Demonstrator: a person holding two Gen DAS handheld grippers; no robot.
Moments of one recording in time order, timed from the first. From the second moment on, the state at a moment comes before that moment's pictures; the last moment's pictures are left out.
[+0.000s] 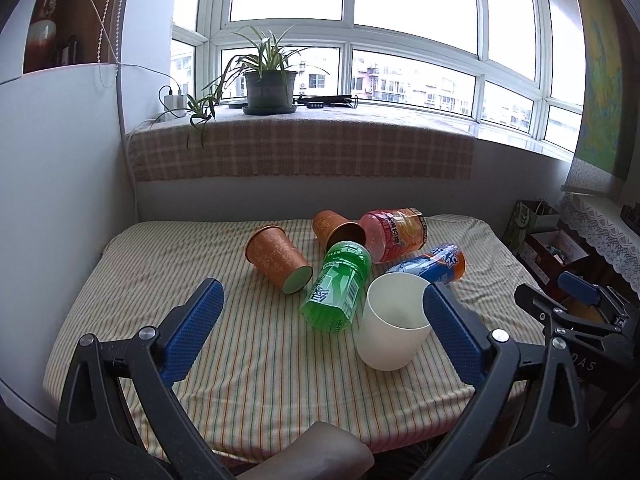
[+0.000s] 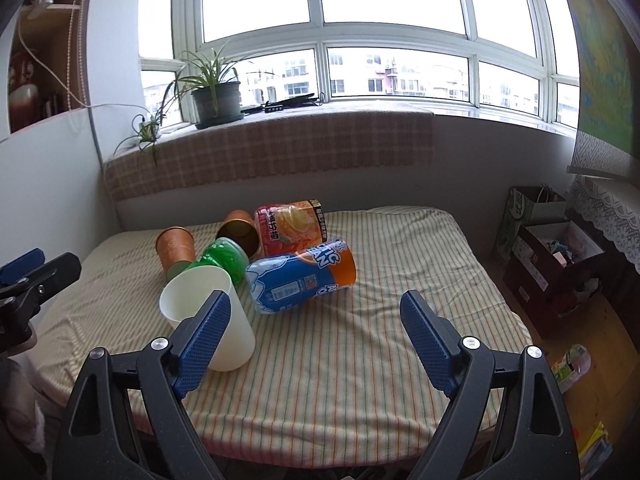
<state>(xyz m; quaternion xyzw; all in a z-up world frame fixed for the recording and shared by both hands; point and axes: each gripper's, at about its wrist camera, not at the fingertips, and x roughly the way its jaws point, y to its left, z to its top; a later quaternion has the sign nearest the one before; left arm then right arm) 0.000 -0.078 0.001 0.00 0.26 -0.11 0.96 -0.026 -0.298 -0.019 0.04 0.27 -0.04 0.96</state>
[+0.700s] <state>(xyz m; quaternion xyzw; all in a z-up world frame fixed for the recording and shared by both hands) 0.000 -0.071 0.002 0.00 0.25 -0.10 0.96 -0.019 -0.299 -0.023 0.06 0.28 -0.03 0.96</state>
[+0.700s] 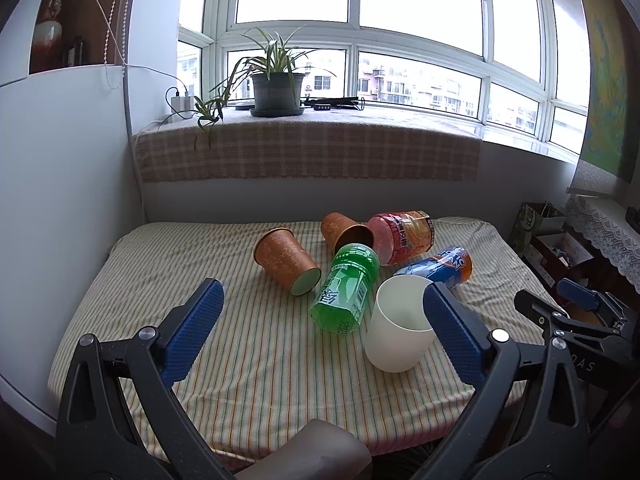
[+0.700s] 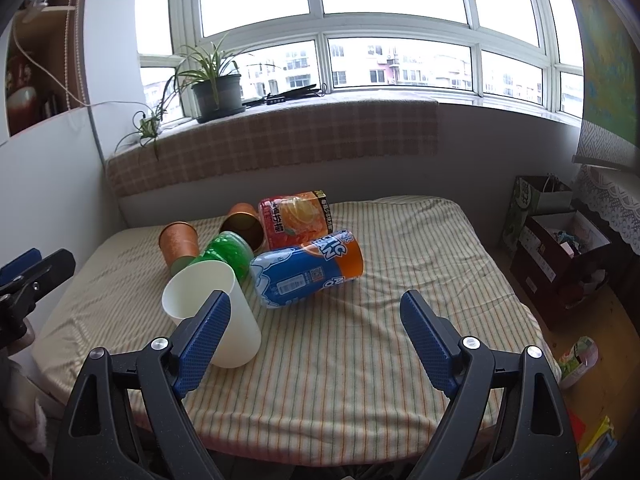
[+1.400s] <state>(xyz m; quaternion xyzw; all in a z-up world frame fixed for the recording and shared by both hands) 0.005 -0.067 0.002 0.01 0.26 -0.07 0.96 -0.016 -0.295 -0.027 0.05 0.29 -0.02 0.95</state>
